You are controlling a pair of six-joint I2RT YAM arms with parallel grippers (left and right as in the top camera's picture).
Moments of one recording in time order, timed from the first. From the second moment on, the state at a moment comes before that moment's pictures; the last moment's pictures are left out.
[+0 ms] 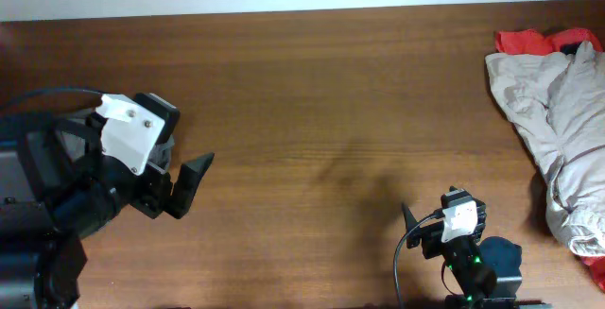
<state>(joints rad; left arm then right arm) 0.03 1.08 1.70 -1.30 0.48 0.43 -0.01 0.01 0.15 -0.50 -0.24 -0.16</state>
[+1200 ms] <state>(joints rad) -0.02 0.16 0.27 -0.31 0.40 0.37 -0.01 0.01 0.15 -0.50 -0.25 -0.16</state>
